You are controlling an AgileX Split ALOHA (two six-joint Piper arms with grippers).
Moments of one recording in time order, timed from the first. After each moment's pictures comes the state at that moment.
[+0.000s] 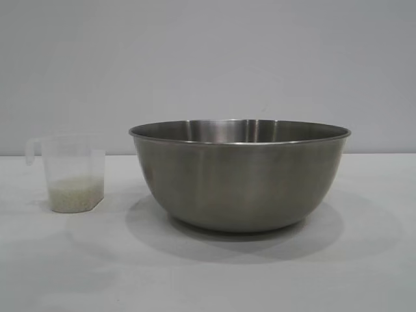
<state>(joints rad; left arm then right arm) -0.21 1.04 -0.14 -0.06 -0.39 -0.04 0.12 -0.02 -0.49 0.02 1.15 -0.02</state>
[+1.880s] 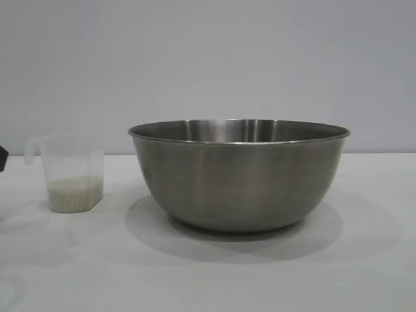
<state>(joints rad) -0.21 1.94 -0.29 0.08 -1.14 -0.09 0.12 -0.02 -0.49 0.02 1.15 -0.02</state>
